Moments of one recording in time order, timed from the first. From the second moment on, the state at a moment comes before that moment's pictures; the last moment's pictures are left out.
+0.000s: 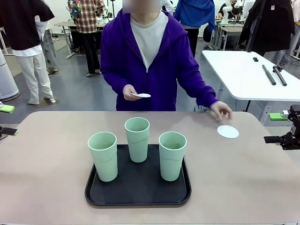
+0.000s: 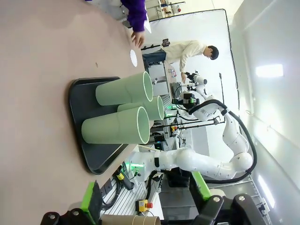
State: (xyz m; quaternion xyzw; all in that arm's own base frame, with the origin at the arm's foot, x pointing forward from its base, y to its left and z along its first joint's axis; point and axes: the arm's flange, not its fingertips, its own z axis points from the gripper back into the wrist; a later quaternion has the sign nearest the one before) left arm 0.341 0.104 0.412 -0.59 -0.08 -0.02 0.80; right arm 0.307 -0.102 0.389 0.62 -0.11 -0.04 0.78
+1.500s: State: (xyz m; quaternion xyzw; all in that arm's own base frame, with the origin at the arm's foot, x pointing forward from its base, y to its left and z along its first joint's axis) left arm 0.341 0.104 0.412 -0.59 -0.08 -0.02 0.80; right arm 0.307 -0.102 0.389 0.62 -0.11 -0.04 0.78
